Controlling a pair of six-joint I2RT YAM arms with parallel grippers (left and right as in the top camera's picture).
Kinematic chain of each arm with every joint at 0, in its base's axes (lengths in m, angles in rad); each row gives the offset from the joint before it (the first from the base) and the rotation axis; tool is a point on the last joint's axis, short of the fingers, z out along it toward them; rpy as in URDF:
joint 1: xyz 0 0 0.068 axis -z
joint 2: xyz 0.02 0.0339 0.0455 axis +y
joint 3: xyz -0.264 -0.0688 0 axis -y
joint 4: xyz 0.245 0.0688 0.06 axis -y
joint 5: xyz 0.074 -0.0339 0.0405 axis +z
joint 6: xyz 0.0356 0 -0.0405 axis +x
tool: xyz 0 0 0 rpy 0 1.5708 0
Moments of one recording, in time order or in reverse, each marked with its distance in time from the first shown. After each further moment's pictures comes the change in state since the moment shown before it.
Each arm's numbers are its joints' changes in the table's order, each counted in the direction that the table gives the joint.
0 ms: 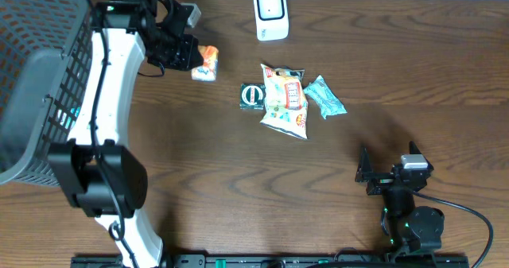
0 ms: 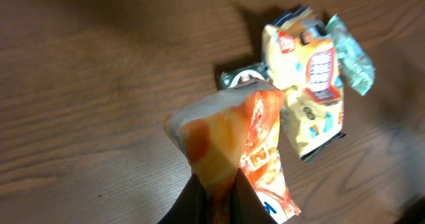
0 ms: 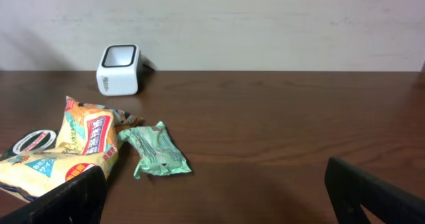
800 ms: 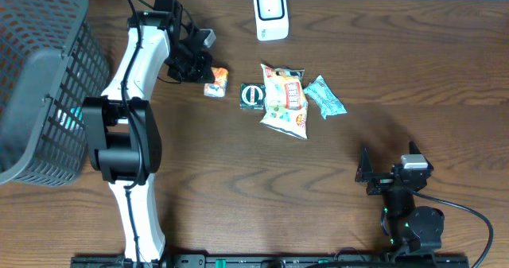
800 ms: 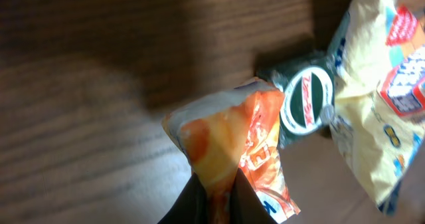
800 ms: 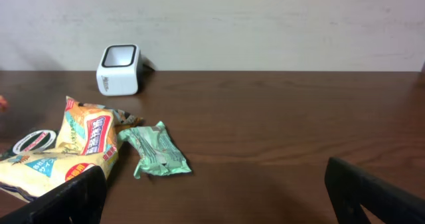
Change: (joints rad) left arm 0.027 0.273 0.000 0.080 0.003 0.003; right arm 0.000 0.000 0.000 0.000 0.000 0.000
